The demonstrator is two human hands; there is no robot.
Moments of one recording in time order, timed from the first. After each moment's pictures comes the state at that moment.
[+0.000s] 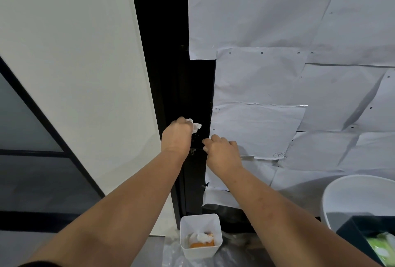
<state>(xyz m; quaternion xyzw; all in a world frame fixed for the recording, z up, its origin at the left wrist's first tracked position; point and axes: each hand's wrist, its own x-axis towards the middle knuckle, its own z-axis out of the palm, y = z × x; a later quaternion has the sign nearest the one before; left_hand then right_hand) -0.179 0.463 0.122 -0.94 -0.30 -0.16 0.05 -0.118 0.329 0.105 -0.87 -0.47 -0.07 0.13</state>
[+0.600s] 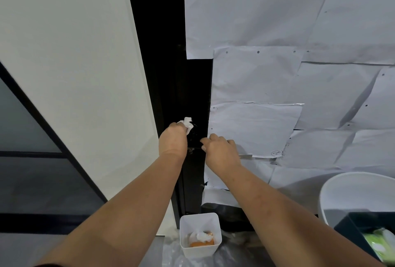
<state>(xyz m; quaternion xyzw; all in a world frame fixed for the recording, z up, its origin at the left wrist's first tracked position) -0.187 0.452 0.117 -0.81 -0.42 -0.25 -0.32 -0.118 0.327 0.107 -0.87 -0.47 -0.06 0.13</state>
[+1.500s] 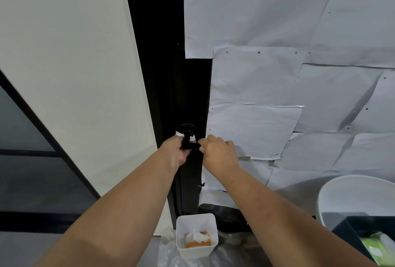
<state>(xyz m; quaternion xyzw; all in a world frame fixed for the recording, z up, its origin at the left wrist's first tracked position) -0.168 0.457 0.112 -0.26 -0.48 -0.17 -0.82 -0.115 0.328 0.107 -0.87 -0.48 -0.07 0.14</state>
